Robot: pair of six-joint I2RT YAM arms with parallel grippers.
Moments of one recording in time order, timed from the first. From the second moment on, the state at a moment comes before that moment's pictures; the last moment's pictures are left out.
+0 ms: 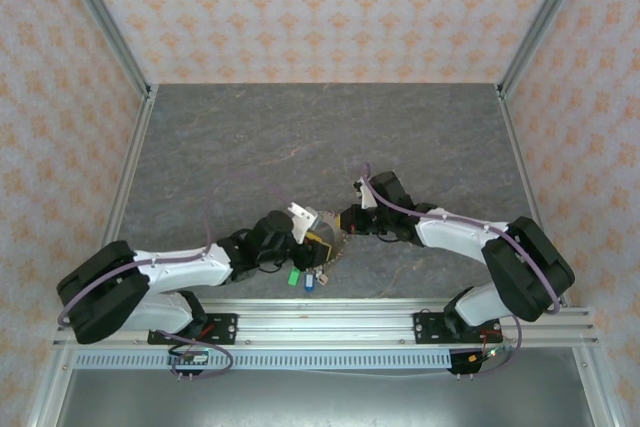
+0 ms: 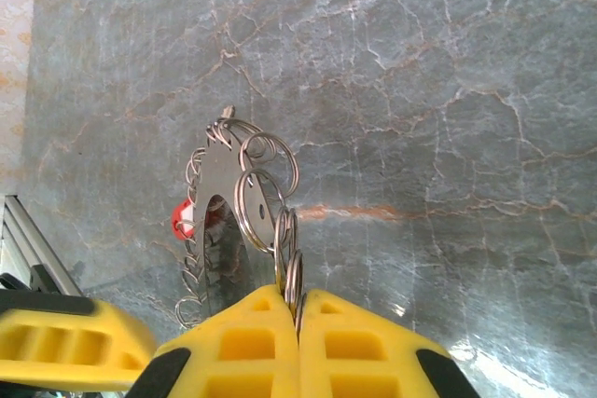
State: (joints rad) left arm -0.87 1.31 0.44 0.22 0.18 -0.42; right arm 0.63 1.43 0.64 -0.01 -0.44 0.66
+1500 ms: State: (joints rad) left arm -0.76 0.94 0.39 0.06 0.14 -0.36; right arm 0.72 1.19 0.55 -0.09 -0.27 0.48
